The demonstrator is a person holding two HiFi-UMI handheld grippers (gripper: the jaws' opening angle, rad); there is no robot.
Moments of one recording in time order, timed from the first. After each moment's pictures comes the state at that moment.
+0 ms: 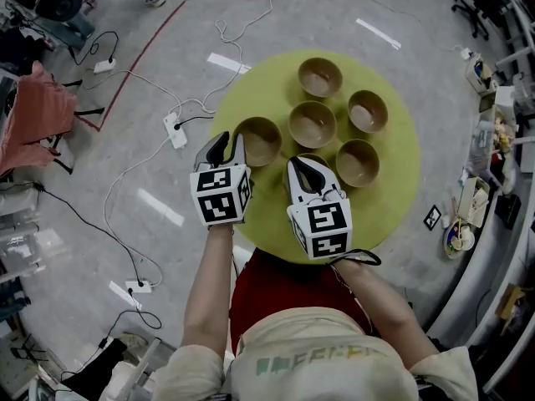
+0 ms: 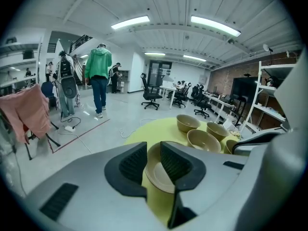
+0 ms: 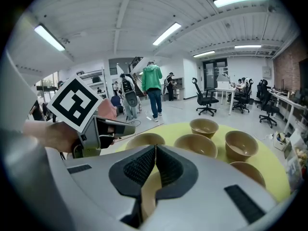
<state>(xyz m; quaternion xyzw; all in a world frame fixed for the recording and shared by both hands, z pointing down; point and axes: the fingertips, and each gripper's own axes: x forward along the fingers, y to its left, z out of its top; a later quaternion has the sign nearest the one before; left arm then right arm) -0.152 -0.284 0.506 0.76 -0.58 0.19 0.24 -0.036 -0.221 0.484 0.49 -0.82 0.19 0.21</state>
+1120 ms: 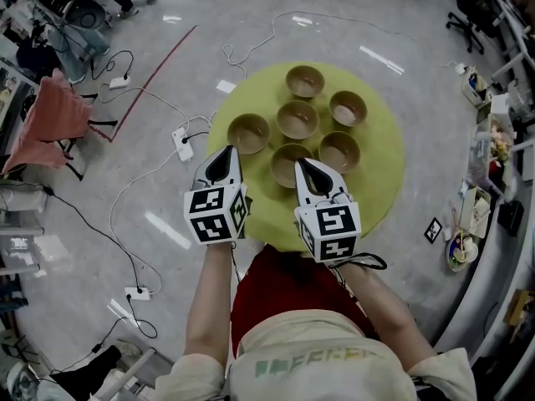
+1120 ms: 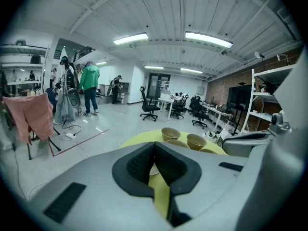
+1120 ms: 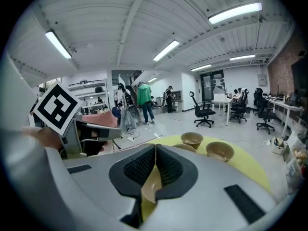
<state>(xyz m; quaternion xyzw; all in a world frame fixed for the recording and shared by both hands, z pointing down) -0.118 -0.178 0.420 0.77 -0.59 0.13 0.20 0.016 -0.142 0.410 0.51 -0.83 0.15 0.15</state>
